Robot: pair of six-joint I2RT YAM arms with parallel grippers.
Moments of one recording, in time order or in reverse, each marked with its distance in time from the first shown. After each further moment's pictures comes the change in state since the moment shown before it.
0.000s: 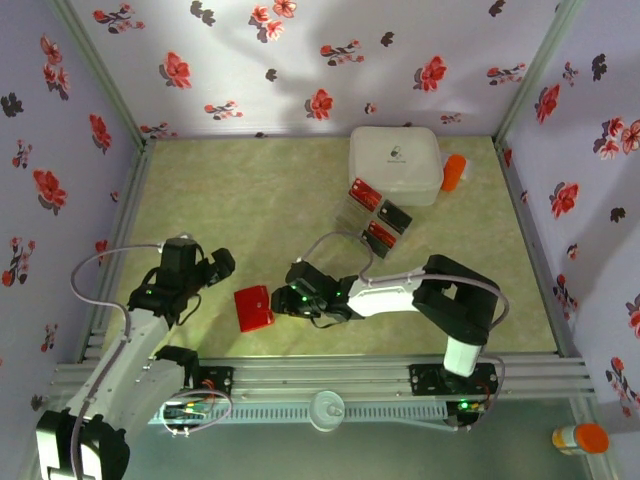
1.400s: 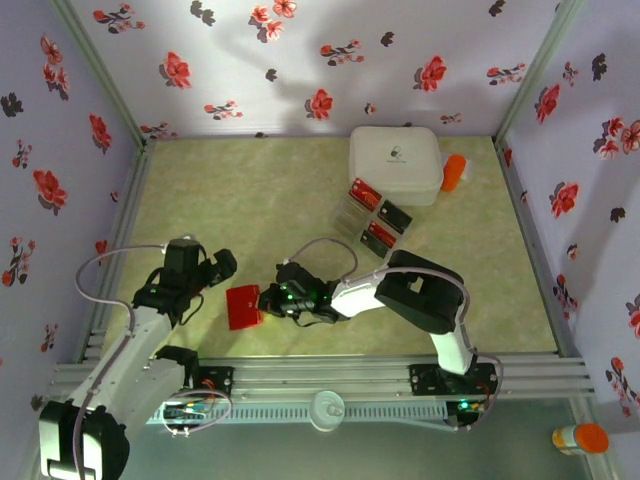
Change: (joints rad) left arm -0.003 0.033 -0.037 0.065 0.000 0.000; right arm -0.009 0.201 0.051 0.346 -0.125 0.140
